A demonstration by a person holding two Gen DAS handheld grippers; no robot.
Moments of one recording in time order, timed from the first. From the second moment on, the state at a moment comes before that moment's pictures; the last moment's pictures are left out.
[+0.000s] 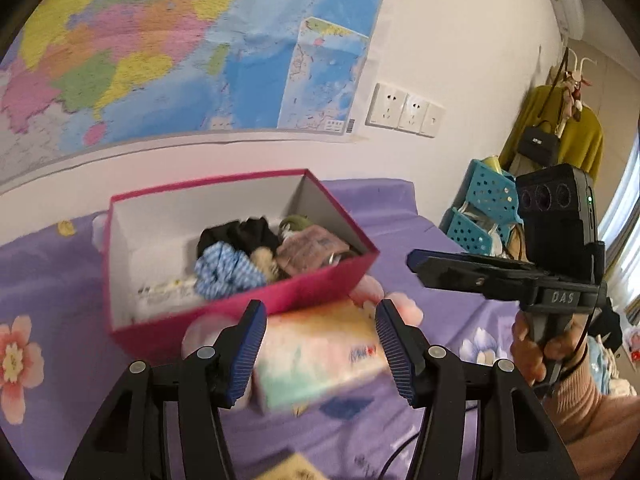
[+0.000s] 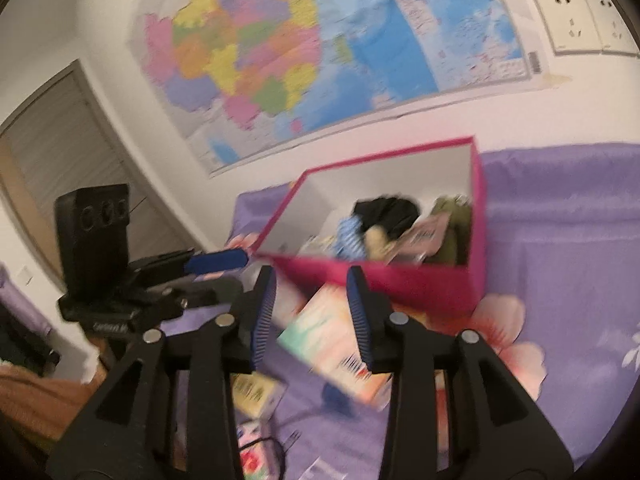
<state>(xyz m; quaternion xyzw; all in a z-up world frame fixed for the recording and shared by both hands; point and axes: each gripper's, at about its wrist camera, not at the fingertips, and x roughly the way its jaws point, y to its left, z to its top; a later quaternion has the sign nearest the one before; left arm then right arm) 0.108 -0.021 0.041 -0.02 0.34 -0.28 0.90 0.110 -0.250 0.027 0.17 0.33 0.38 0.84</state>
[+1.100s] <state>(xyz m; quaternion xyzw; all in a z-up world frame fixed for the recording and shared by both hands) 0.014 -0.012 -0.075 -0.02 0.48 -0.32 0.82 0.000 -0.213 -0.077 0.15 0.52 0.44 0.72</state>
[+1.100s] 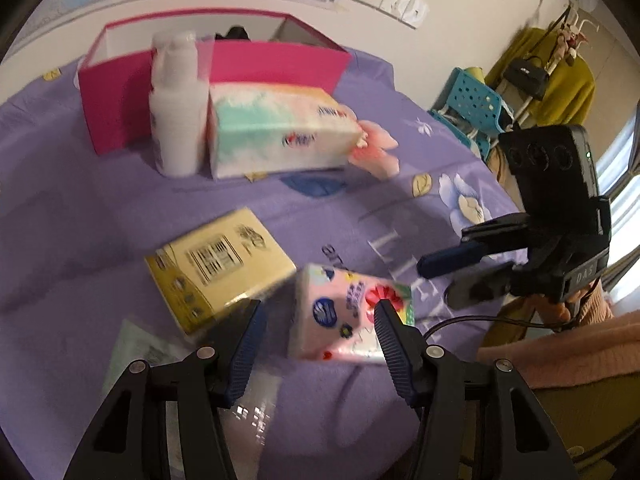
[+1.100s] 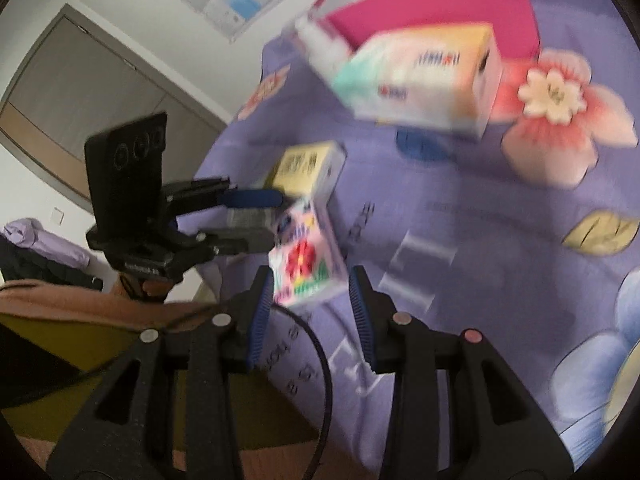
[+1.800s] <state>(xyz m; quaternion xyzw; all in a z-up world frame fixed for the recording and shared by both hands) 0.023 -0.036 -0.082 -0.03 0.48 -0.35 0.80 0.011 -0.215 -0.097 0.18 0.50 0.39 0.75</state>
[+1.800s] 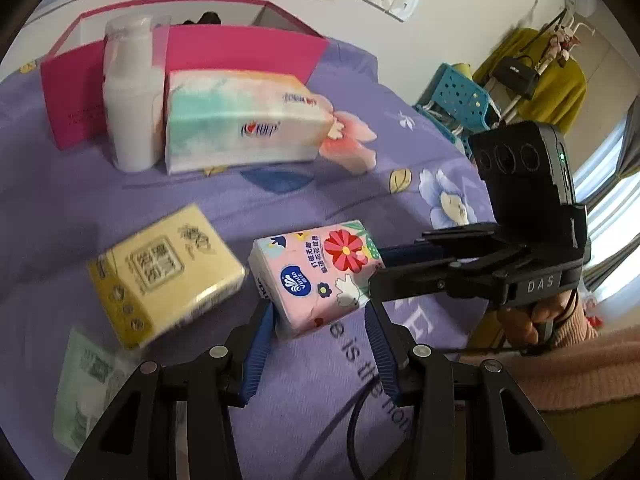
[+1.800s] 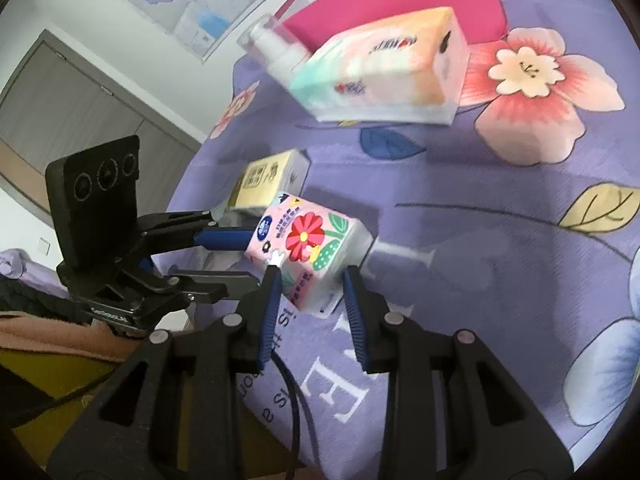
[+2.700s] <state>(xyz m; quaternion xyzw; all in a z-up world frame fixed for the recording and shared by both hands) 0.094 -0.054 0.017 -0.02 0.38 -0.33 0.87 0.073 -0.240 -0.002 0.15 0.37 0.38 0.83</state>
